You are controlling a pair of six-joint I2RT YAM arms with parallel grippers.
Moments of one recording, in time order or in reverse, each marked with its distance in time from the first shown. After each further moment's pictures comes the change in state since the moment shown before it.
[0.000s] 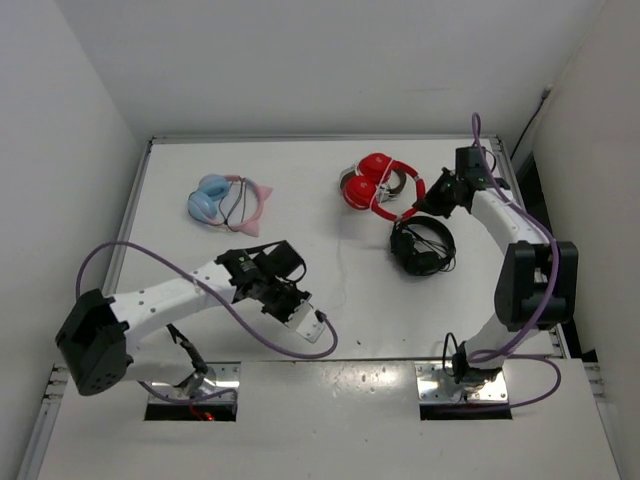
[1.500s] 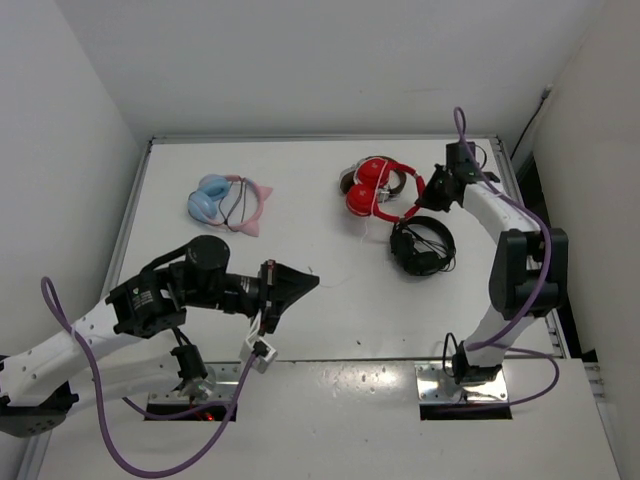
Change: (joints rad) left arm -0.180 -0.511 0.185 0.176 0.084 0.274; right arm 0.021 0.091 0.071 0.023 0.128 -0.131
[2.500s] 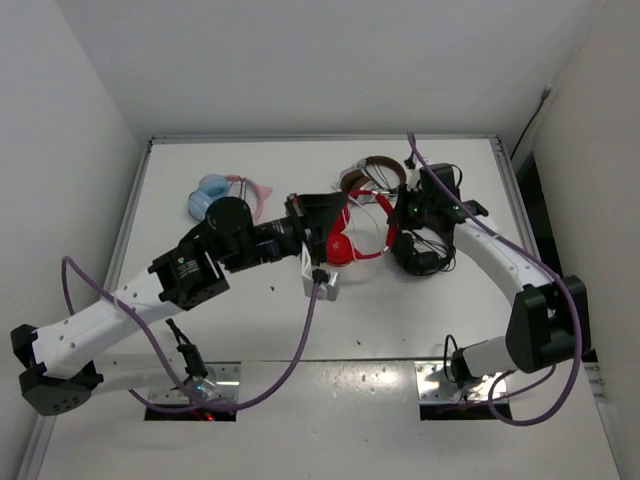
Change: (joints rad) left arm 0.029 0.254 0.159 0.468 -0.302 -0.132; right arm 0.254 -0.304 -0.239 0.082 -0.068 -0.317
